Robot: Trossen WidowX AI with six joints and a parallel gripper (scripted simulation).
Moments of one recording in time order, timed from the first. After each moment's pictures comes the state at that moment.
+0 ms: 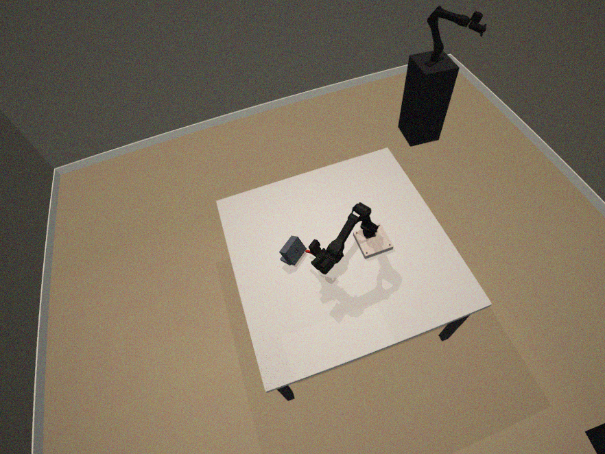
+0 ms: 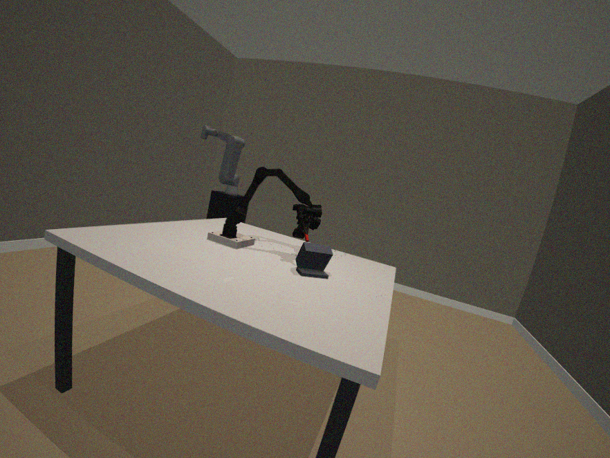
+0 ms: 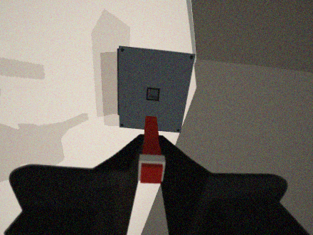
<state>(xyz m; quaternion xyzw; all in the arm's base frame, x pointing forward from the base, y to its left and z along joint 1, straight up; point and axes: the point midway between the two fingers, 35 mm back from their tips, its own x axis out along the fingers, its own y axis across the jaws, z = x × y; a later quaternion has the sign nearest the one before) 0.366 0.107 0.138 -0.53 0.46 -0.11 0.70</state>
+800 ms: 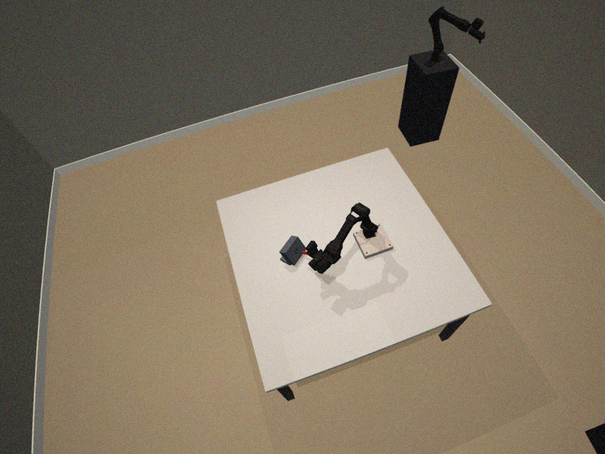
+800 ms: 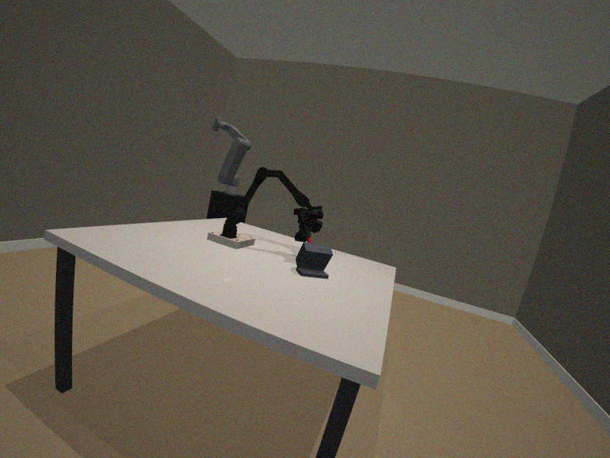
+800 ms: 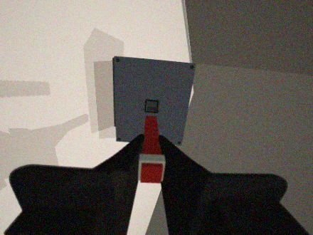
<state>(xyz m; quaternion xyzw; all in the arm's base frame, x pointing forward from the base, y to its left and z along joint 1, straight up) 0.384 0.101 0.127 -0.54 0.44 -0.11 0.71</state>
